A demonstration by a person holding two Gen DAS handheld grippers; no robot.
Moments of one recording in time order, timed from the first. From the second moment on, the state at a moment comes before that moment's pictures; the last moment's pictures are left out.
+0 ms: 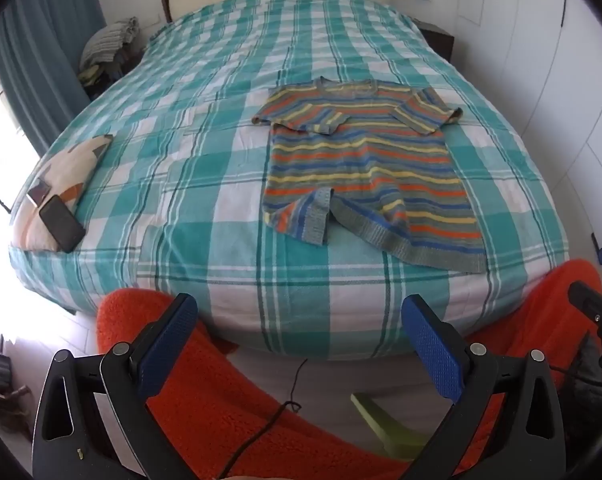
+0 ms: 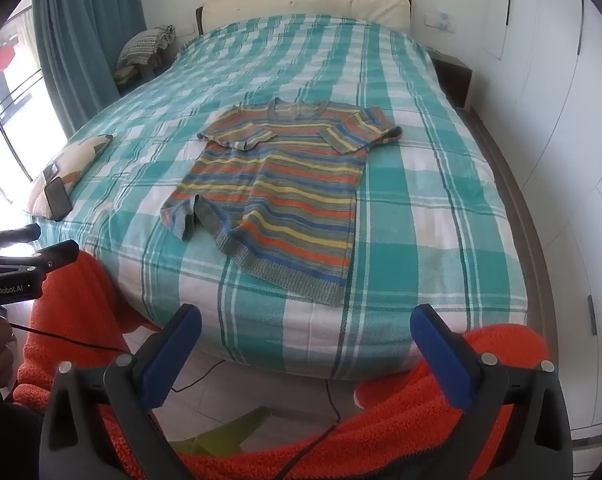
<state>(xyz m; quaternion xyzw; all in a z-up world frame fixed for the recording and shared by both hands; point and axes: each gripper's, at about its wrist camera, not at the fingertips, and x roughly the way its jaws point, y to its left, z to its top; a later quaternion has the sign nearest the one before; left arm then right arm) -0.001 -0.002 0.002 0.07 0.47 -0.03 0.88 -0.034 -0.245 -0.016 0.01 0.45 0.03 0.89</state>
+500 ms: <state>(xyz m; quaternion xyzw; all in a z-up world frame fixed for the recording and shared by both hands) 0.019 0.019 -0.021 0.05 0.50 0.00 0.86 -0.016 -0.238 -0.027 0.01 0.47 0.04 0.88</state>
